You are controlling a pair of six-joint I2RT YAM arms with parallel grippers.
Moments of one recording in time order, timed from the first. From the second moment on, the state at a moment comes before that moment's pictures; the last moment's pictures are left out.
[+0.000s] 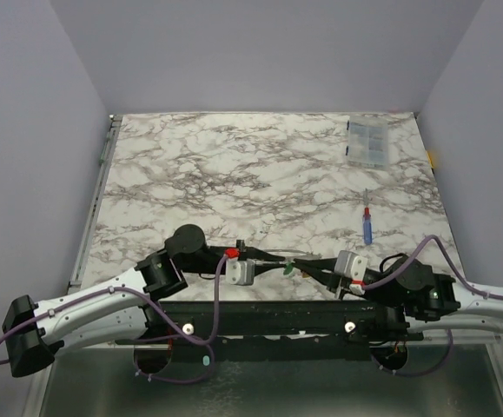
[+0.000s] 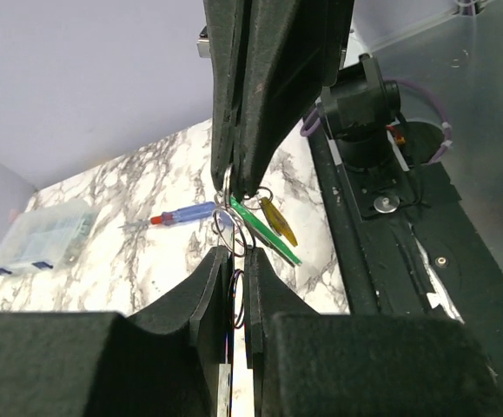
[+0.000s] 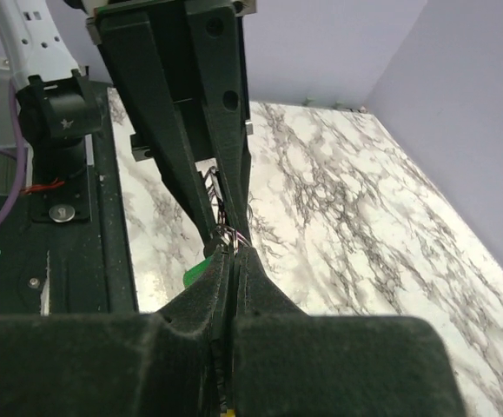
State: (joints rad) left arm -1.06 0.84 0.60 0.24 0.59 0.41; right arm 1.46 0.49 0.59 -0.06 0.22 -0.36
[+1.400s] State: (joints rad) left arm -1.07 0.67 0.44 0.31 0.31 0.61; right arm 1.45 0.82 0.70 0.03 0.59 0.26
